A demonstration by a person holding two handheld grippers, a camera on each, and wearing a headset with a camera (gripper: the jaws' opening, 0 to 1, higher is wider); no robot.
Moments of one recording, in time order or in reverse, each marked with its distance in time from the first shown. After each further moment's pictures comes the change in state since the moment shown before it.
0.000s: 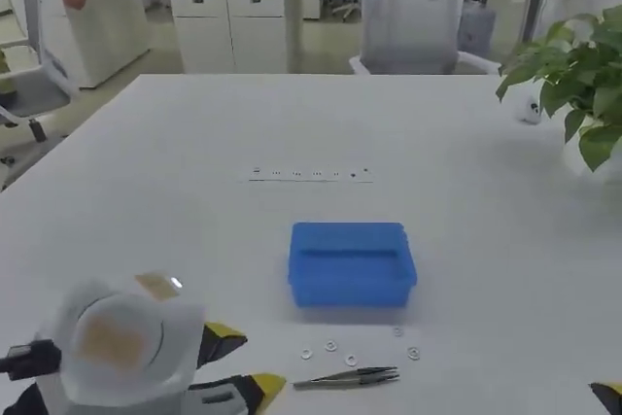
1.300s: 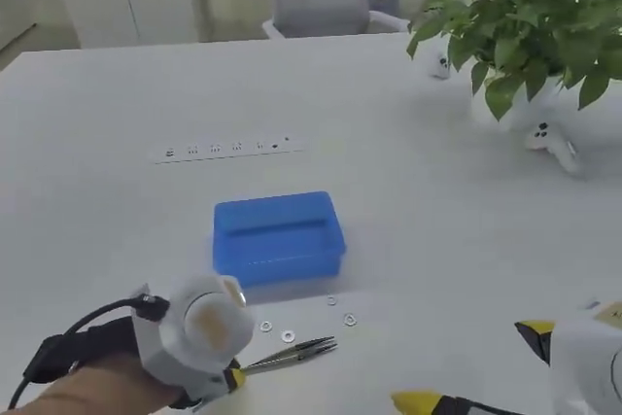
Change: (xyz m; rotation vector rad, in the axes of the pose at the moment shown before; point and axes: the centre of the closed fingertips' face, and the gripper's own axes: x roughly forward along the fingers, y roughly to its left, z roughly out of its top) left arm 0.103 -0.001 -0.056 0.399 0.363 -0.220; right arm 0.002 -0.012 -0.004 -0.066 -0.007 -0.091
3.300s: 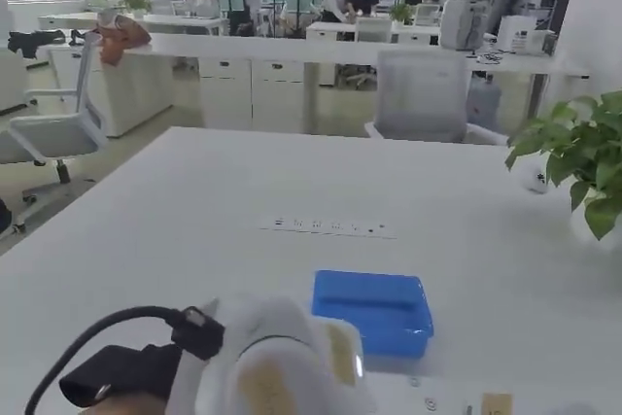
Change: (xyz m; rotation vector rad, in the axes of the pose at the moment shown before) left arm -0.160 -0.129 0.057 0.216 -0.208 -0.086; right arm -0.010 0.190 0.002 -0.560 0.046 0.655
